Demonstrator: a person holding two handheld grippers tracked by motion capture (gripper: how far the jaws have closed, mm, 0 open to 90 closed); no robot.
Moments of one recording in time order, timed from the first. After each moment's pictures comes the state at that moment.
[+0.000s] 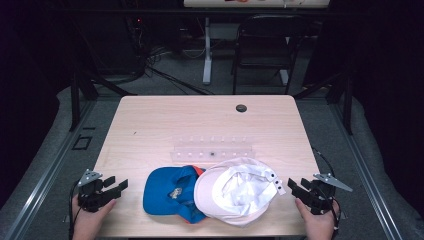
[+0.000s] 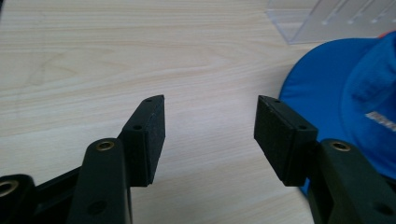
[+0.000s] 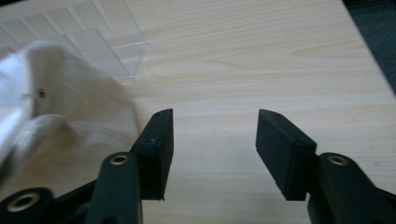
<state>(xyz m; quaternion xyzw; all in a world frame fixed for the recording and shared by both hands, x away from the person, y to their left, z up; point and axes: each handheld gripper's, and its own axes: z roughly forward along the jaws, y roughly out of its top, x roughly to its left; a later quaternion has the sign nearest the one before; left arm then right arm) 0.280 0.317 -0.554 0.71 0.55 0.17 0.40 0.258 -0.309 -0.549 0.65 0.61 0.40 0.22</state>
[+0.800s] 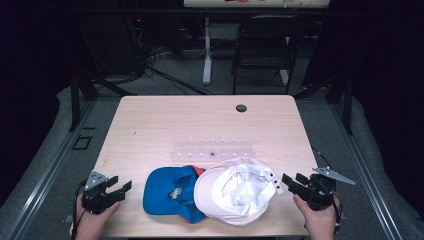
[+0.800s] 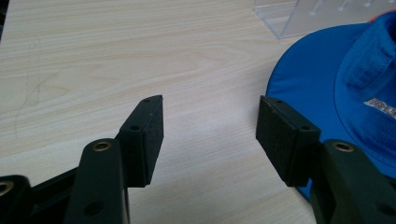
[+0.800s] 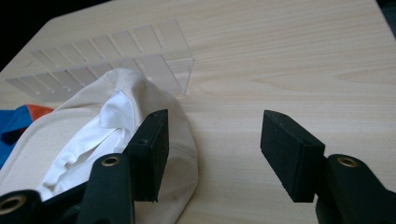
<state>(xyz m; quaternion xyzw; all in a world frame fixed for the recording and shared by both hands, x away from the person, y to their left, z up) 0.274 0.302 -0.553 0.73 0.52 0.21 0.38 0.256 -0.291 -0.507 0.63 0.62 0.43 0.18</state>
